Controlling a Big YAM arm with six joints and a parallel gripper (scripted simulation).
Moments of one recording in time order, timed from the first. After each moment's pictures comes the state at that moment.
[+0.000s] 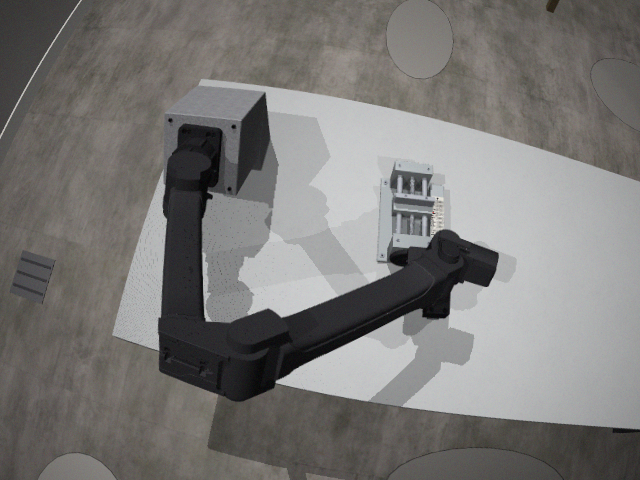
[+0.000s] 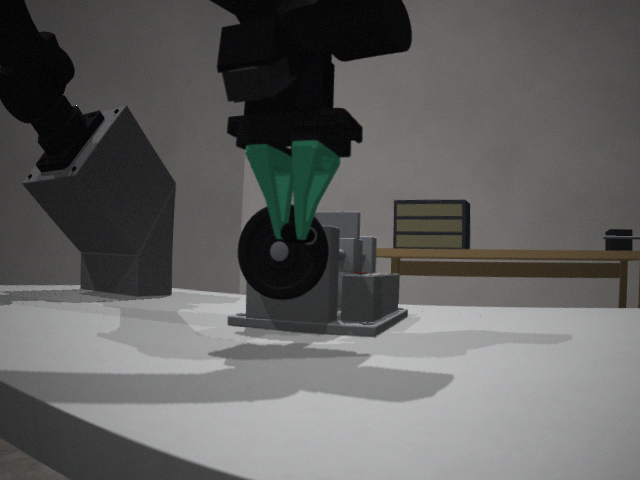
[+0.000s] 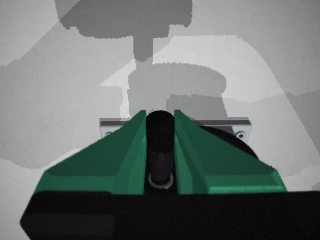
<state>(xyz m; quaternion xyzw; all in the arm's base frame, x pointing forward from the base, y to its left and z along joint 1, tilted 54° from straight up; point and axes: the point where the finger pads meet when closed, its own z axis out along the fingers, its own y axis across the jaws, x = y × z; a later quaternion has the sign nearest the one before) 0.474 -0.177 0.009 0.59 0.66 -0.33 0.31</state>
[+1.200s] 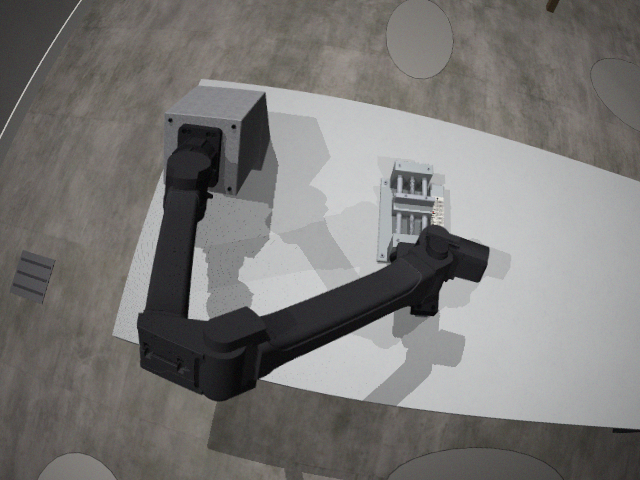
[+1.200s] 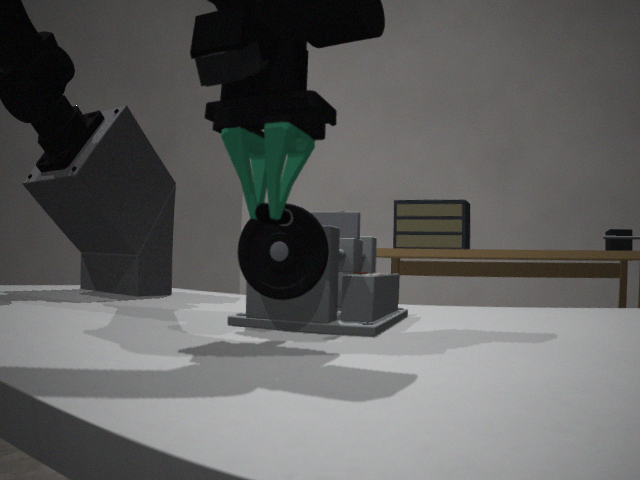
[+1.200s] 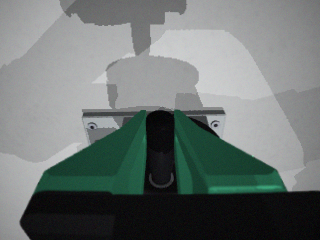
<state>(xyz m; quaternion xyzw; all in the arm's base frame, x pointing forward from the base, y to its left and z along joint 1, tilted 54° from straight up) 0.450 -0.165 0.020 0.60 0.66 -0.33 0.31</state>
